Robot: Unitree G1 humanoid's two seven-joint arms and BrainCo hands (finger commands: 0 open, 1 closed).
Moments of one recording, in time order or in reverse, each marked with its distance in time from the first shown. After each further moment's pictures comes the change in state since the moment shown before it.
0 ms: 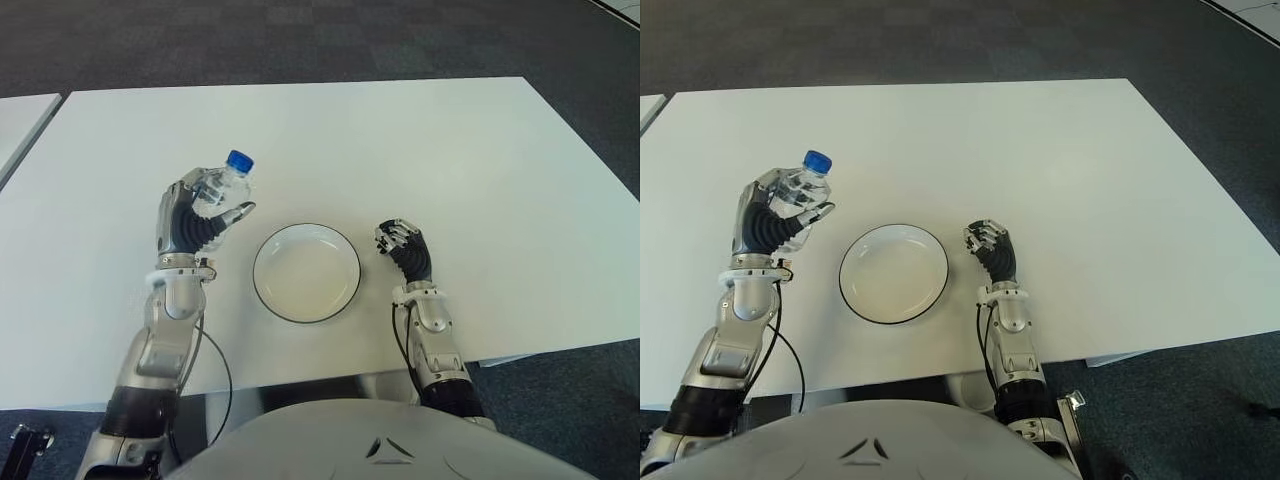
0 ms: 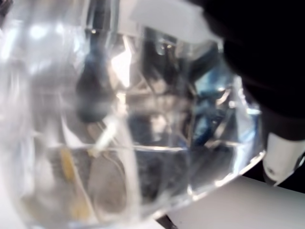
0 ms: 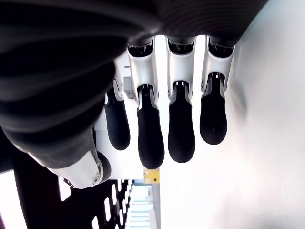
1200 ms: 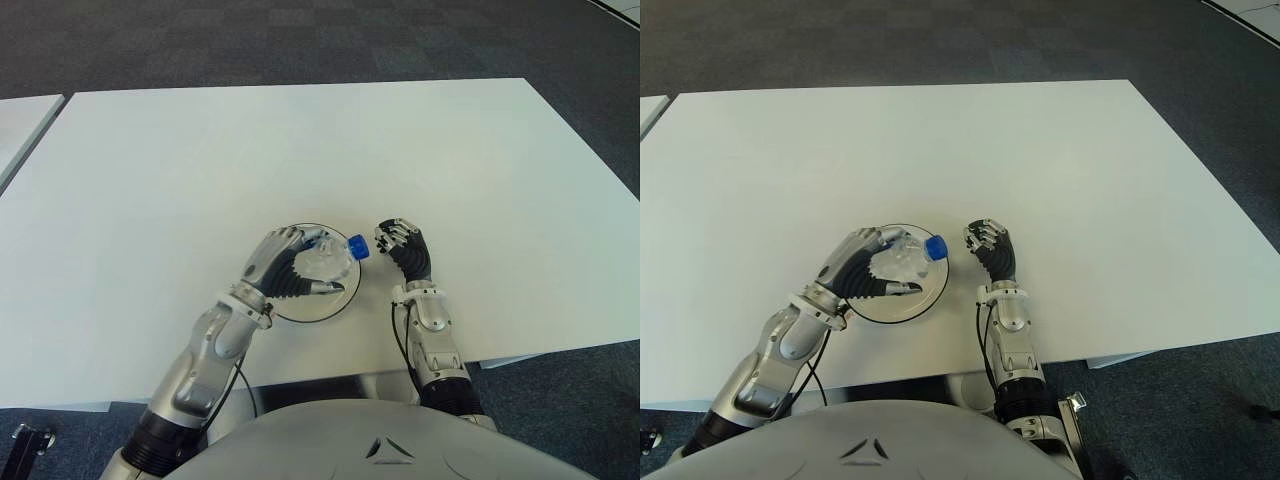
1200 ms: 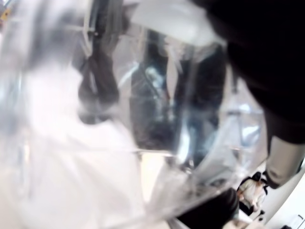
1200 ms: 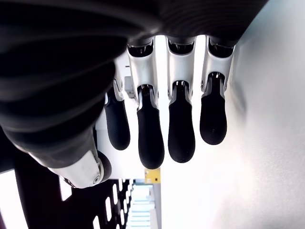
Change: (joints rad) left arm 0.029 0.001 -0.301 0.015 0.215 -0.105 -0.363; right arm -0.009 0.000 0.002 0.013 -0.001 -0.005 0.000
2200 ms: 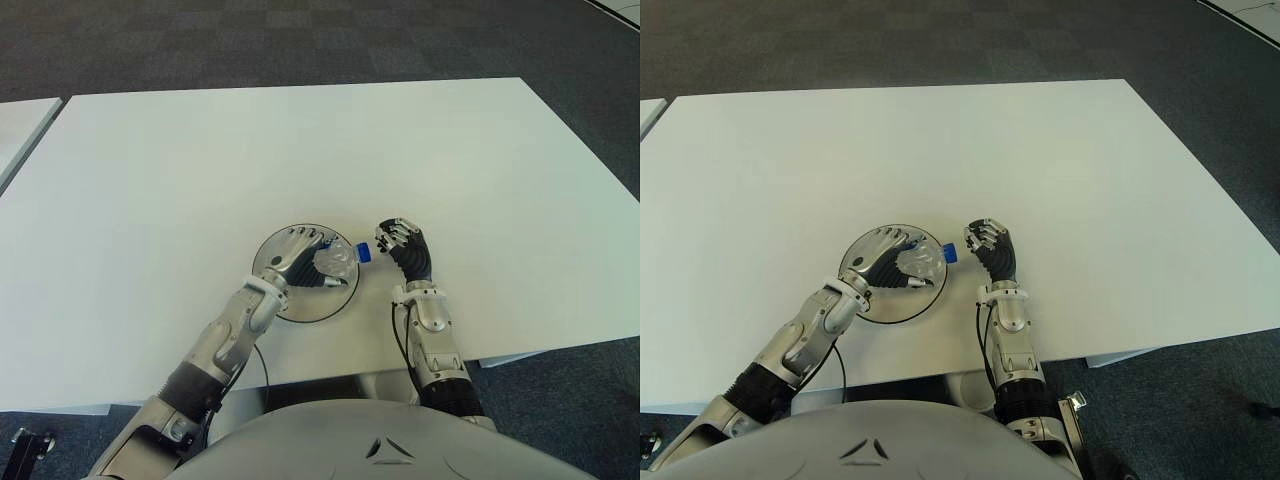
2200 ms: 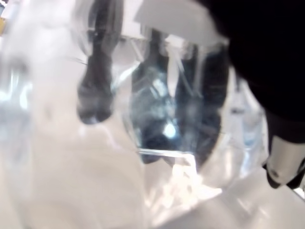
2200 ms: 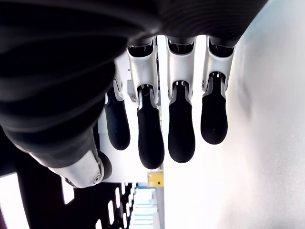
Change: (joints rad) left arm -0.201 -0.008 -0.101 0.364 0.232 -0.002 0.183; right arm 0.006 0.000 0.003 -0.012 0.002 -0.004 -0.010
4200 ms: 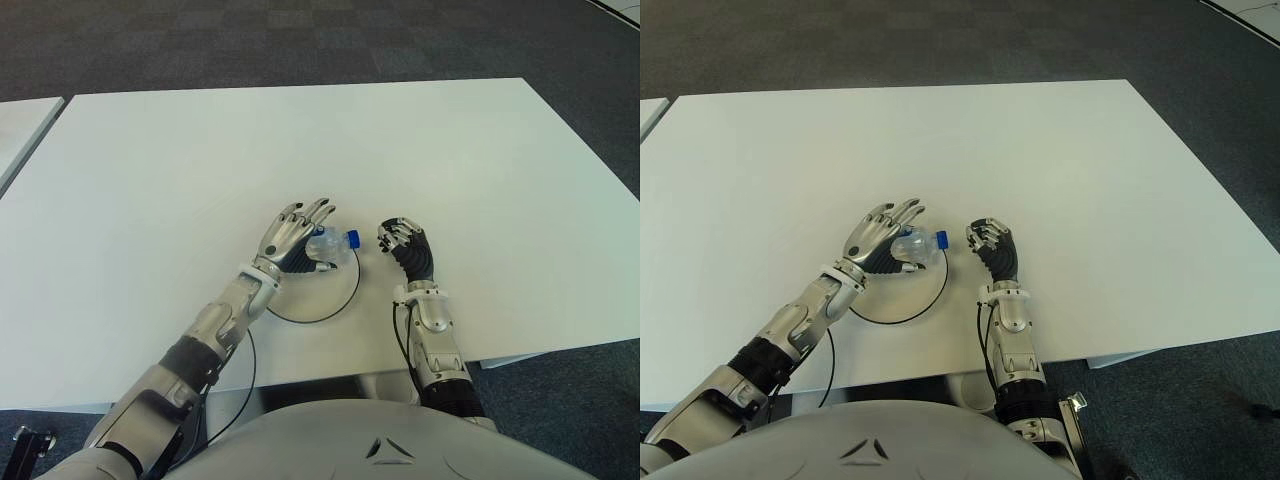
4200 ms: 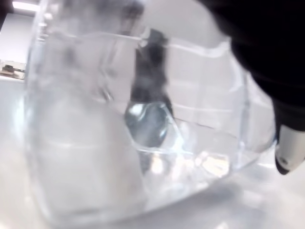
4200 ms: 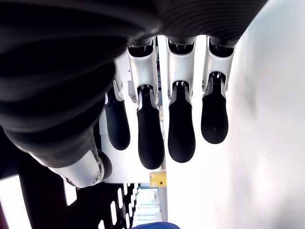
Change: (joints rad) left arm -0.131 0.045 -0.058 0.209 0.060 -0.018 0.200; right arm 0.003 0.001 -0.005 -0.010 0.012 0.000 0.006
